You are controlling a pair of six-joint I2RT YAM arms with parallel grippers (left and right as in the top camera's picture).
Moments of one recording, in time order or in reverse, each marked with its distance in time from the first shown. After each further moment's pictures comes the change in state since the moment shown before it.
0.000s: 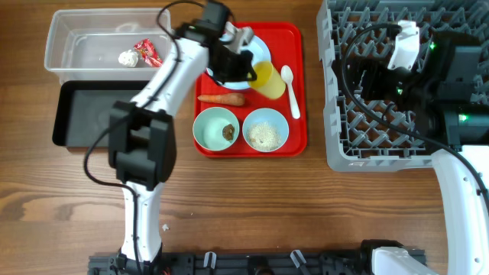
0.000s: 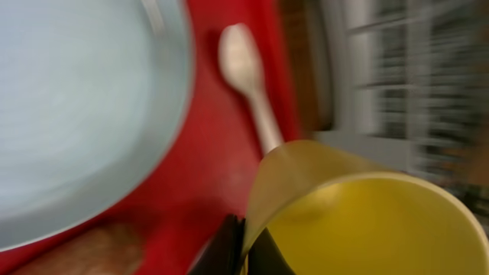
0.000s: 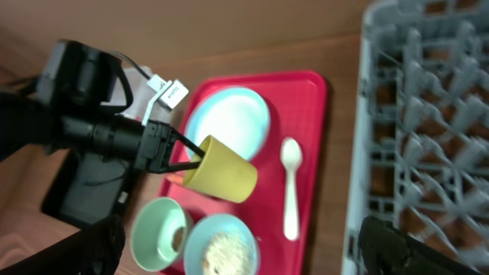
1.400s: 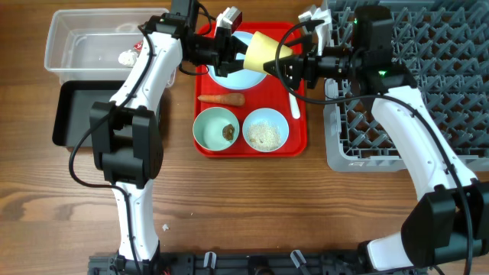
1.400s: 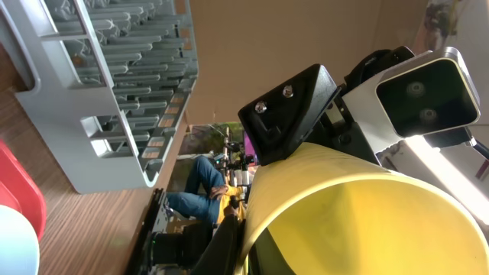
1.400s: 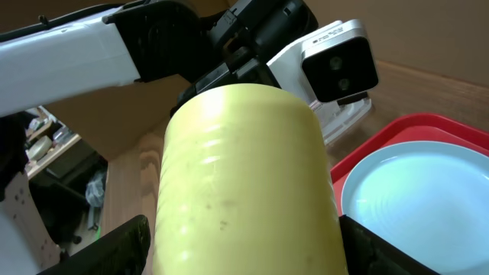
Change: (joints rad) left arm 0.089 -0.015 0.006 -0.077 0.867 -0.045; right arm 0.203 0.374 0.000 0.471 -0.553 -0.155
